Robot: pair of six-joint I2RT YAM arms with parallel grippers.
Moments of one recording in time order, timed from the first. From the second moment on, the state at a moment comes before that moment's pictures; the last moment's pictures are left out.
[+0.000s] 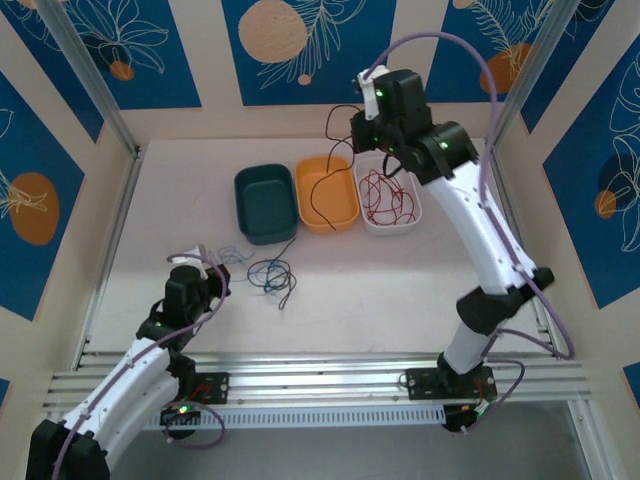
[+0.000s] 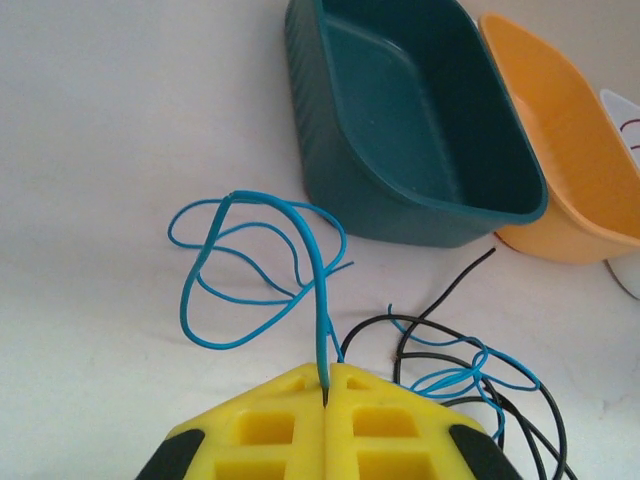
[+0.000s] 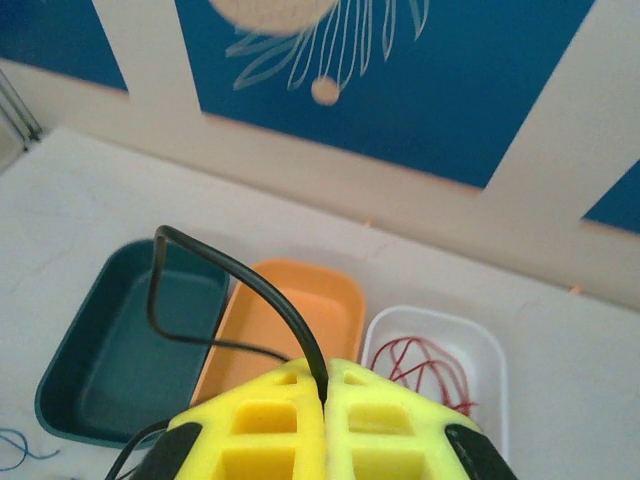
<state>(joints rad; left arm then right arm) -0.33 0.64 0.23 -0.07 -0.05 -0.60 0.55 1.73 2.23 -1.02 0.22 0.07</state>
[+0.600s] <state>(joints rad) -0.33 0.65 0.23 -0.07 0.00 -0.61 0.44 2.04 2.41 -1.01 0.07 0.19</state>
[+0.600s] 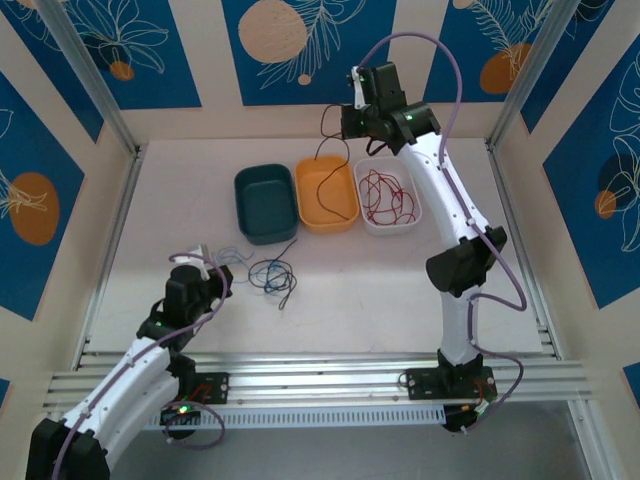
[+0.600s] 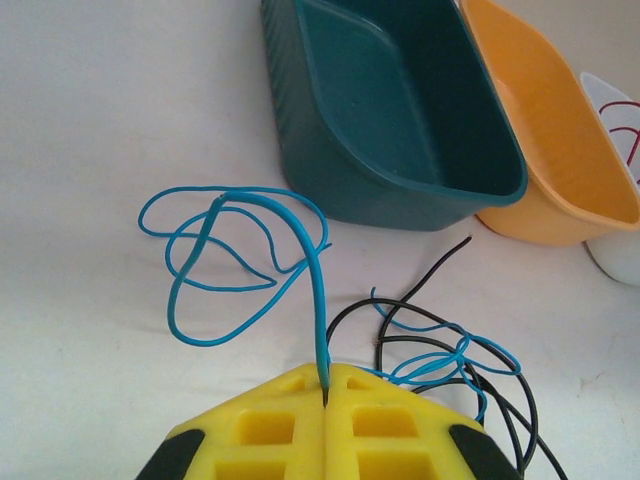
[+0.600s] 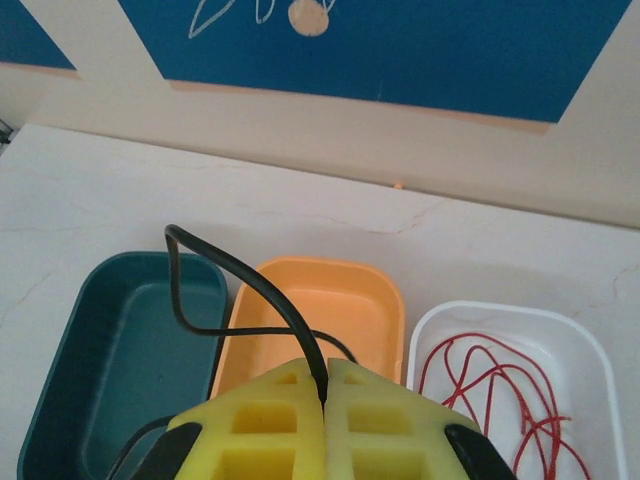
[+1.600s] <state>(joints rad) -0.33 0.67 0.23 -0.07 0.02 -0.63 0.51 2.43 2.39 -1.04 0.15 0.15</state>
